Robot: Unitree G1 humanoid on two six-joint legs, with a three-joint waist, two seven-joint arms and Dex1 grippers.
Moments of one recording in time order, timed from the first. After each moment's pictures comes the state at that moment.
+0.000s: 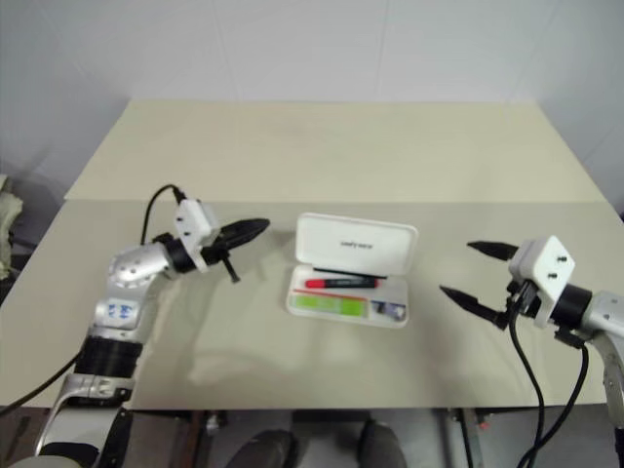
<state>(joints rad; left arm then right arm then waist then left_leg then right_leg) -0.58 0.42 -0.01 0.28 -0.18 -0.05 -0.77 -0.04 -0.86 -0.40 -0.19 0.43 0.17 1.04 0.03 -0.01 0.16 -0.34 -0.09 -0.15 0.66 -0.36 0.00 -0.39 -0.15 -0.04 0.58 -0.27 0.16</state>
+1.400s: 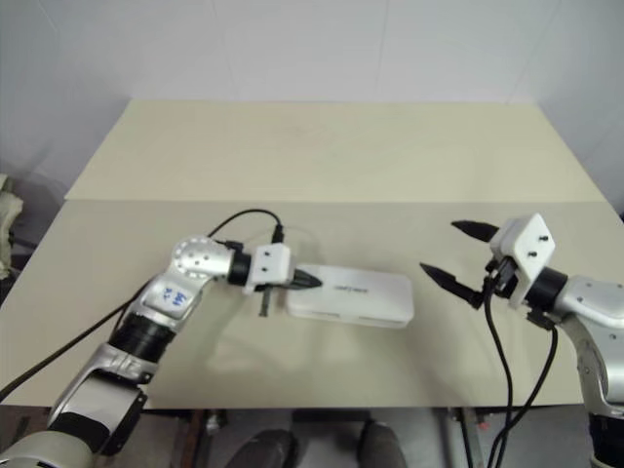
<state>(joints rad) -0.70 0.45 -0.35 0.23 0.01 -0.02 -1.10 -0.14 -0.80 -0.32 -0.28 0.46 0.29 0.90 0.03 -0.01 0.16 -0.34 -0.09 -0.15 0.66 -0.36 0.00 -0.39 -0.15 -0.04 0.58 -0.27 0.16</state>
